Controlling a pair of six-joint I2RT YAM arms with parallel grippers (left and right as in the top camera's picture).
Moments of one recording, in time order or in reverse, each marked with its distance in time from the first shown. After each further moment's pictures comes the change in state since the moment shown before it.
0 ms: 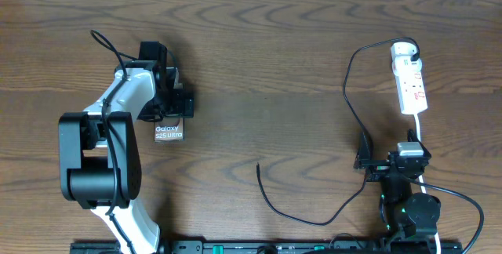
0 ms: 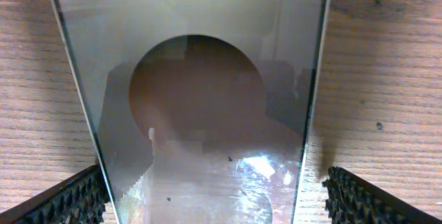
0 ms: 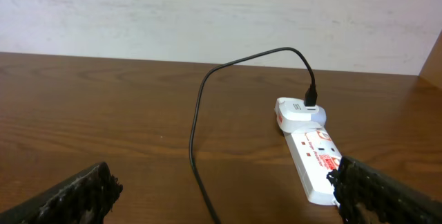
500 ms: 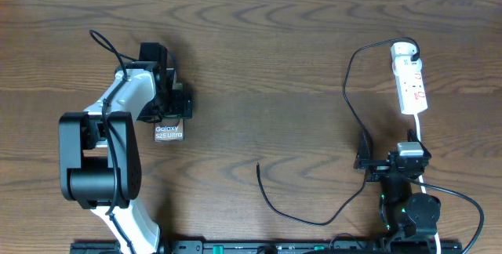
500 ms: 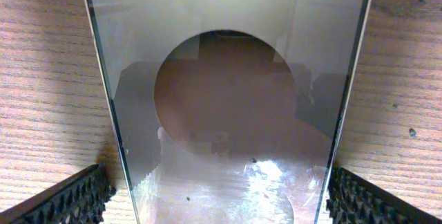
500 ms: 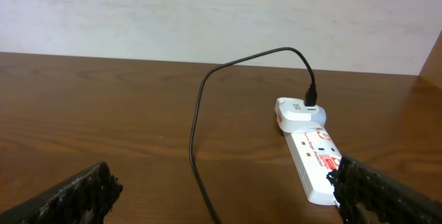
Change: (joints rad) left arm 0.000 0.000 -0.008 0.006 -0.049 -0.016; right arm 0.000 0.000 0.000 0.000 0.000 0.000
